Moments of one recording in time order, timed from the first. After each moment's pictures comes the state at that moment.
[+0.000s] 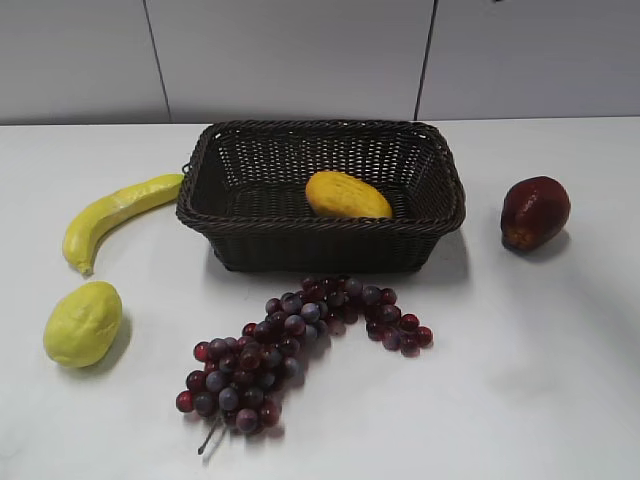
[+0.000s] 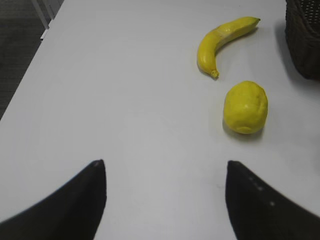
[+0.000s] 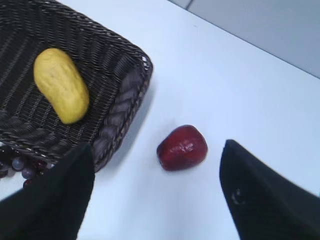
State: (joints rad) left arm 0.02 -0.01 -0.49 0.00 1.08 0.14; right arm 0.44 1.66 -1.81 -0.21 1.19 -0.05
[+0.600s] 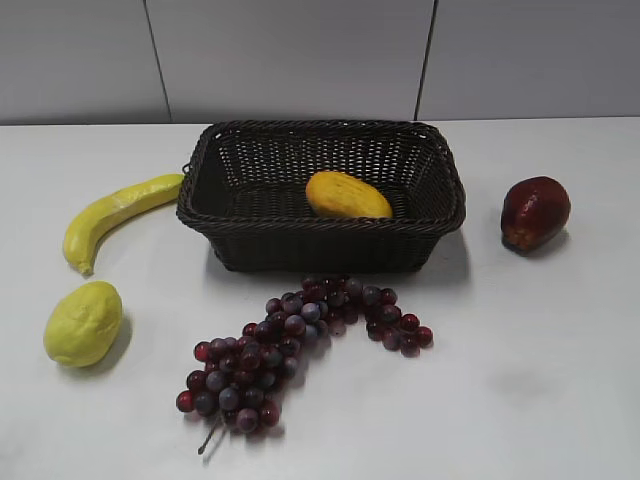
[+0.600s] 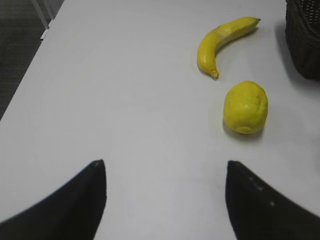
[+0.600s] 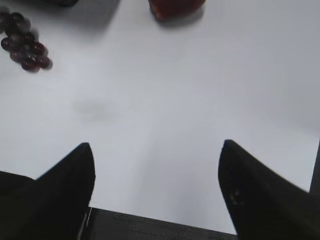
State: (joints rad) left arm 0.02 -0.01 -0.49 0.00 1.08 0.14; right arm 0.44 1.04 -1.04 -0.22 1.19 0.10
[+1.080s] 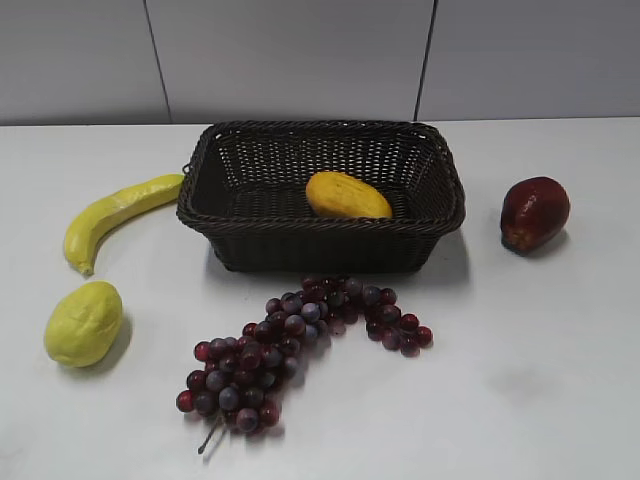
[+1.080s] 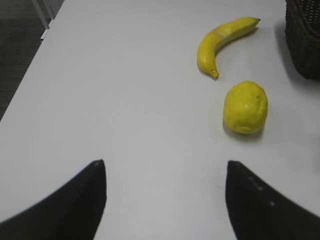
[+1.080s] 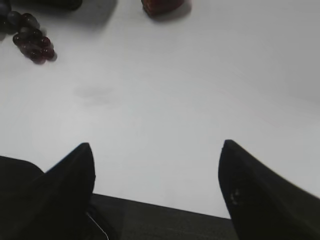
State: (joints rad) left arm 0.02 -0.01 -0.49 0.00 1.08 0.14; right arm 0.44 0.47 -0.69 -0.22 1.15 0.14
